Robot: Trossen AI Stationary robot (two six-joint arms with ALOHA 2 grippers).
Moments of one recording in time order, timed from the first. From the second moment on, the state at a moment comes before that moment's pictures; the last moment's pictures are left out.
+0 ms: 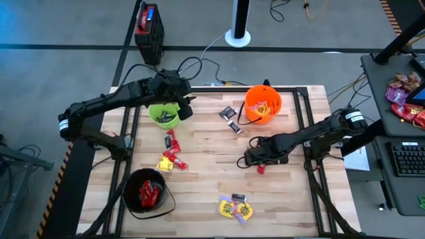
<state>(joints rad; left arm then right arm) 0.36 1.34 1.36 -0.66 -0.17 0.19 0.20 1.55 0.93 -0.85 0.01 1.72</state>
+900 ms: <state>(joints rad) 0.36 1.34 1.30 -0.64 0.09 0.11 0.11 1.64 0.89 -0.69 -0.03 1.28</state>
